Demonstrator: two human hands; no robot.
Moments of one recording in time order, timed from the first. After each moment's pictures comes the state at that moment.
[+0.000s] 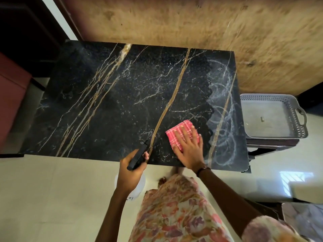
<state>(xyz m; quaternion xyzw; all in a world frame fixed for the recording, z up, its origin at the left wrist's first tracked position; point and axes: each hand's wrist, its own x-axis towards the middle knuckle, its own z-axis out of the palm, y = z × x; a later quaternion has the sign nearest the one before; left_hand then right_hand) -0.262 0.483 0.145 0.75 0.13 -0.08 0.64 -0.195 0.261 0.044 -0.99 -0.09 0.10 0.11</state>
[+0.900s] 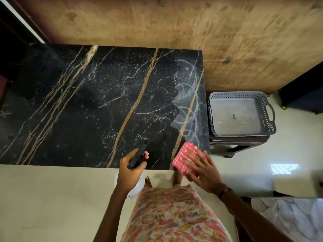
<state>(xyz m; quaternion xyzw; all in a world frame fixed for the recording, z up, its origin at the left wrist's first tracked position) -0.241 0.343 0.153 0.75 0.13 -0.11 0.64 -0.259 0.051 0.045 -0.96 -0.25 0.10 0.06</state>
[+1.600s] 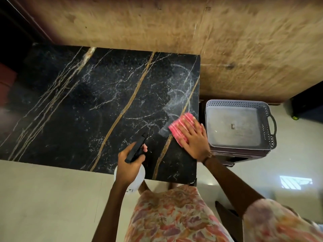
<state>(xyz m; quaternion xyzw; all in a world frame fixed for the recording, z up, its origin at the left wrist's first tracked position) -0.199 0.272 0.159 0.76 0.15 -0.06 0.62 -0.108 0.022 0.036 -0.97 -0.18 0.09 0.12</state>
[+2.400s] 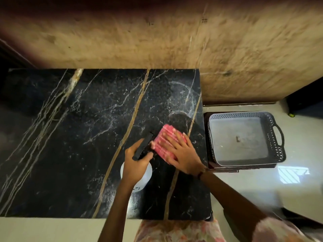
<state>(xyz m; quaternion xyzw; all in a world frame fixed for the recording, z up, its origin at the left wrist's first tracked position) -0.062 0.290 0.150 0.75 0.09 -0.09 0.65 -0.042 0.091 0.031 -0.96 -0.26 0.07 0.10</state>
